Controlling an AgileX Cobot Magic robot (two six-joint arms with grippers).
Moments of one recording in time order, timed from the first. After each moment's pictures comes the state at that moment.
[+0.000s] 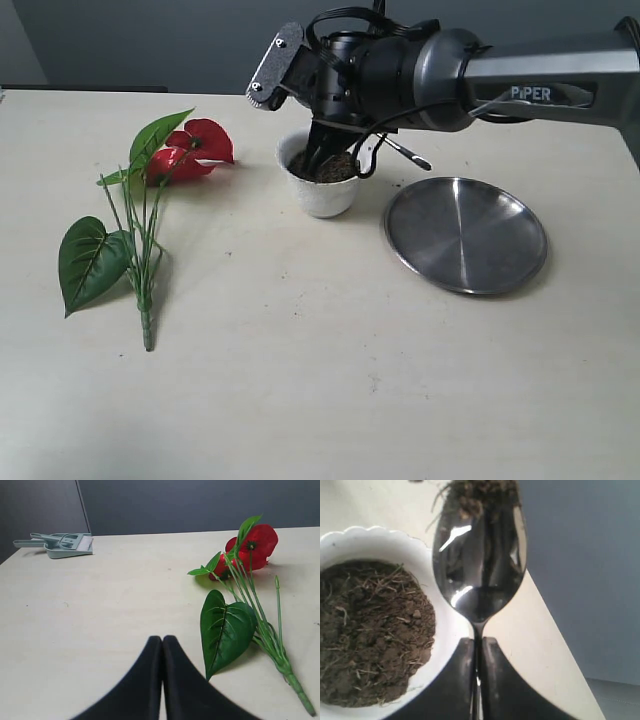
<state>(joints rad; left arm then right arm) 0.18 0.00 0.00 0.02 0.34 0.01 0.84 2.09 -1.54 -1.02 0.64 0.38</state>
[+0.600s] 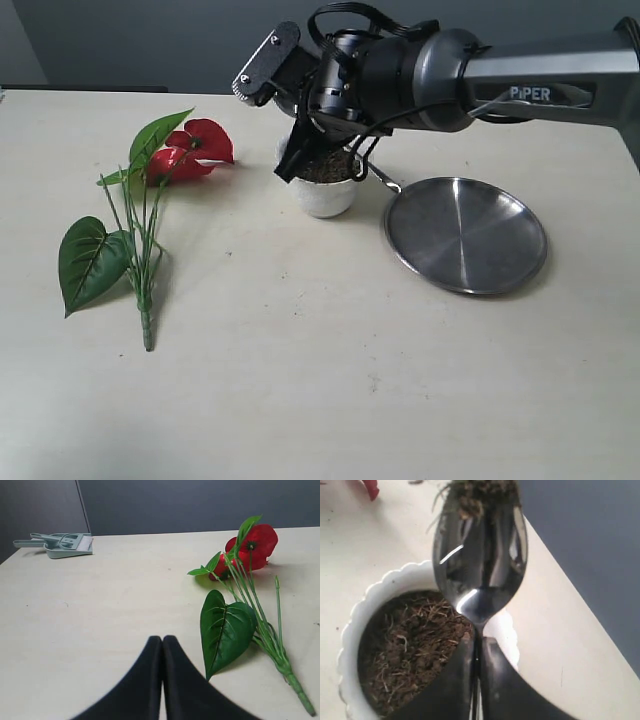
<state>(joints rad) 0.18 0.00 0.00 0.02 0.34 0.01 0.84 2.09 -1.54 -0.87 0.55 0.39</state>
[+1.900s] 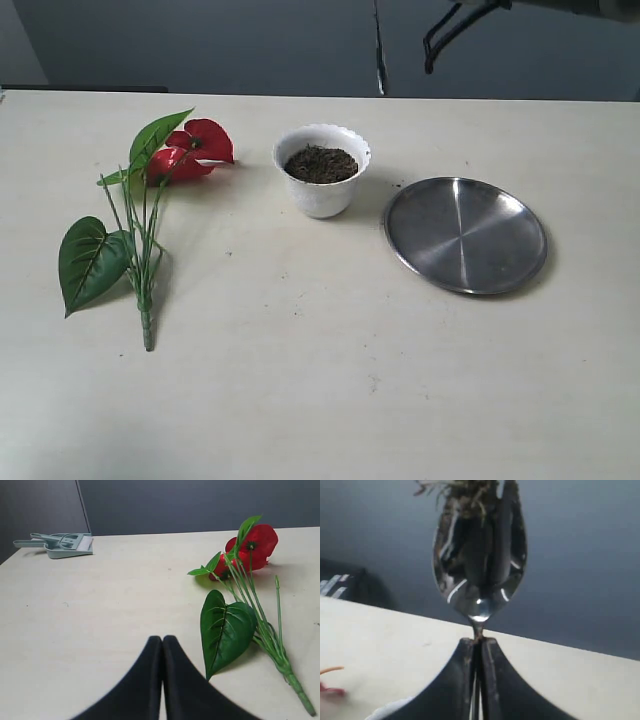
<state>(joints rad) 0.18 0.00 0.00 0.02 0.34 0.01 0.84 1.77 -1.53 -1.11 0.65 1.15</state>
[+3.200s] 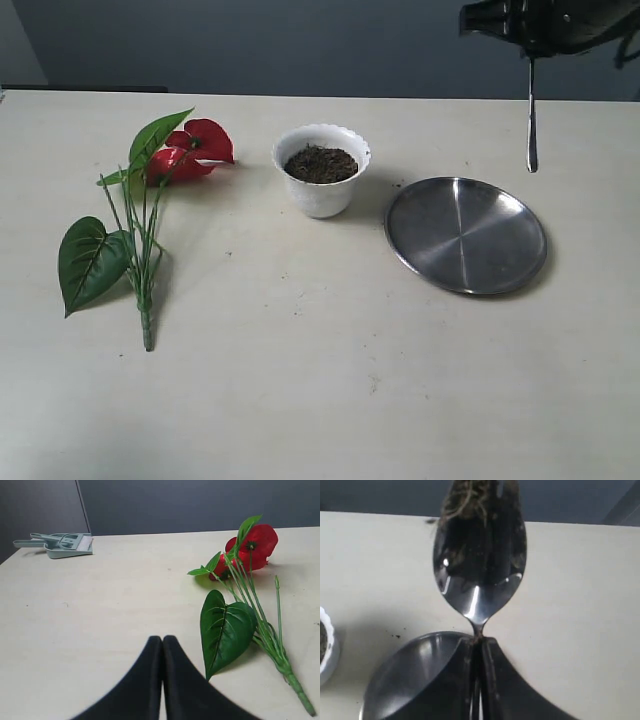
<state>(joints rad) 0.18 0.00 0.00 0.02 0.34 0.01 0.48 1.62 -1.36 -0.50 0.73 0.60</state>
